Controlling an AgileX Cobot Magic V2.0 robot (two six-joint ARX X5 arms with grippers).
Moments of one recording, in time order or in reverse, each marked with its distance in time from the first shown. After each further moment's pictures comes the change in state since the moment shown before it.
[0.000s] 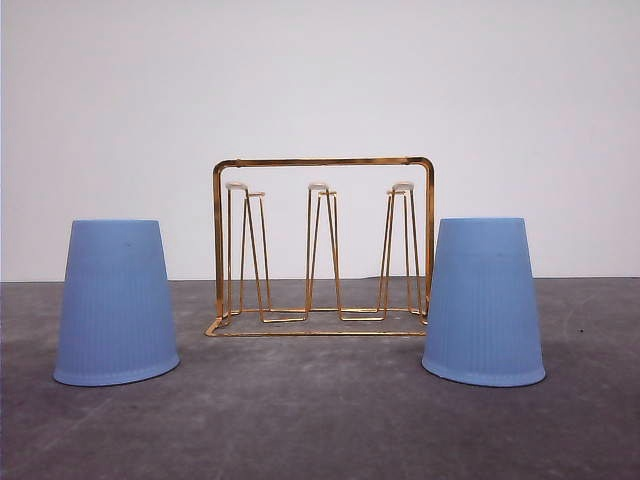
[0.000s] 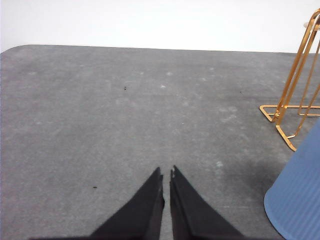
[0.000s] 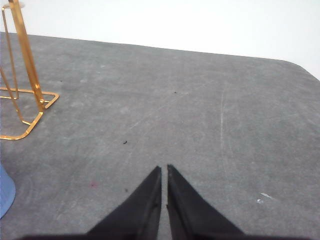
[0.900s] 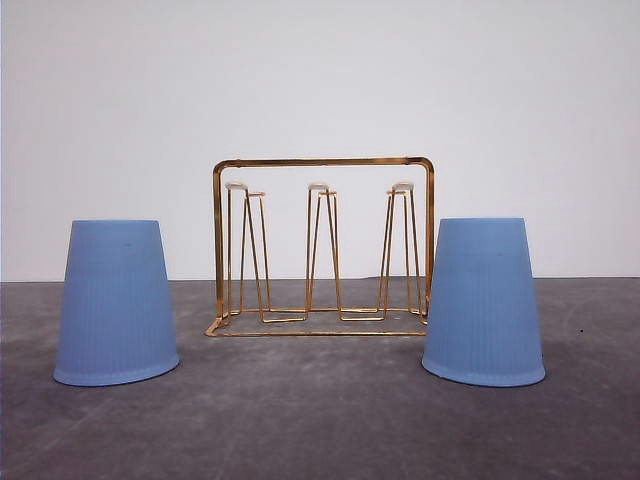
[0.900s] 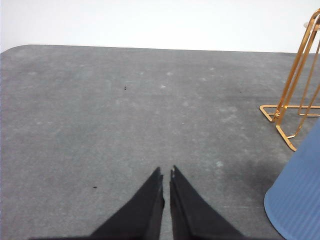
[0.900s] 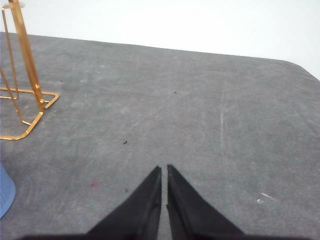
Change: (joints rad) left_arx 0.000 0.000 0.000 0.000 0.000 0.000; right_arx 0.000 0.000 0.000 0.000 0.000 0.000
